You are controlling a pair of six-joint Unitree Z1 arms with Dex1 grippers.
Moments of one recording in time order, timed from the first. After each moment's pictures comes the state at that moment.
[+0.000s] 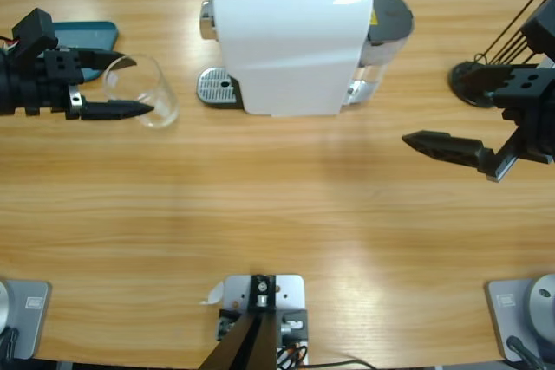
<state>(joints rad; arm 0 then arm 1) -0.43 1.45 -0.59 -0.16 -0.57 0.66 0.96 1.17 -0.79 0.40 -0.24 0.09</state>
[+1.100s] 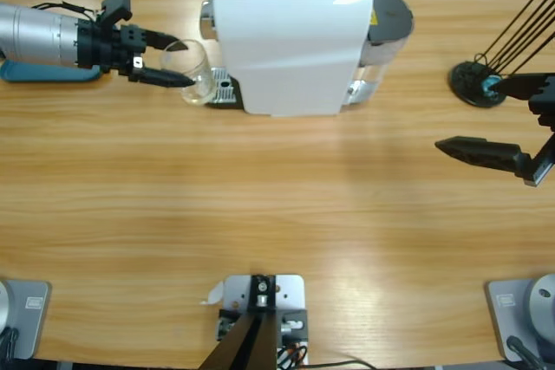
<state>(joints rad) -0.35 1.90 -0.87 -0.17 -0.83 0.82 0.85 1.10 -0.80 0.50 -0.18 0.04</state>
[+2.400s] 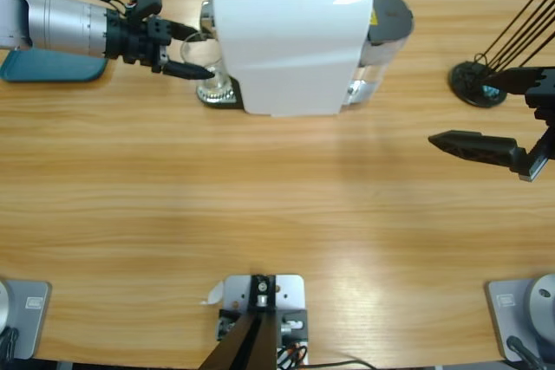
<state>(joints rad) -0.44 1.93 -0.95 -0.18 -0.72 0.81 0.85 1.11 -0.80 0.46 -0.16 0.04</state>
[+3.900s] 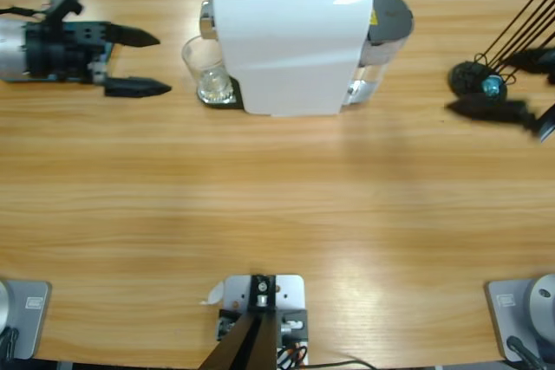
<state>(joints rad) -0.32 1.64 -0.69 -0.18 -0.83 0.63 0.67 1.13 -0.91 0.53 -0.15 0.06</state>
